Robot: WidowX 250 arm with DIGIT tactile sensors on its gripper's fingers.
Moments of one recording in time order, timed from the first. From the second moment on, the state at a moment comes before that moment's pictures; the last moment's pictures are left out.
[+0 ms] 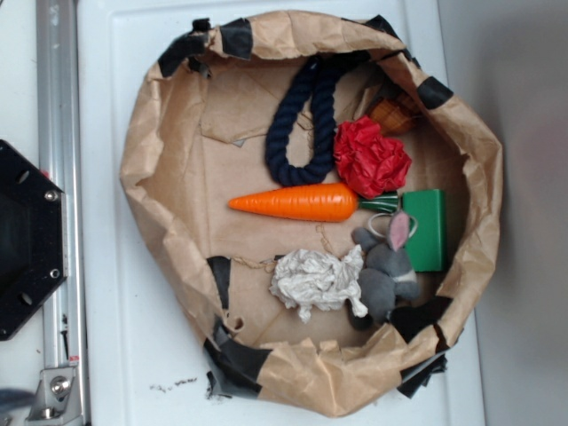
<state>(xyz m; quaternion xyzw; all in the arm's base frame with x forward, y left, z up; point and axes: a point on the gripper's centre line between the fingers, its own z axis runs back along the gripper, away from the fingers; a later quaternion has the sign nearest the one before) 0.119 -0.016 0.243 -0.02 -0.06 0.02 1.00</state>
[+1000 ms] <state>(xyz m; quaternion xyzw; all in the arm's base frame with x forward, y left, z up) 0.231 -0.012 0.141 0.02 -0.15 -0.14 0.98</state>
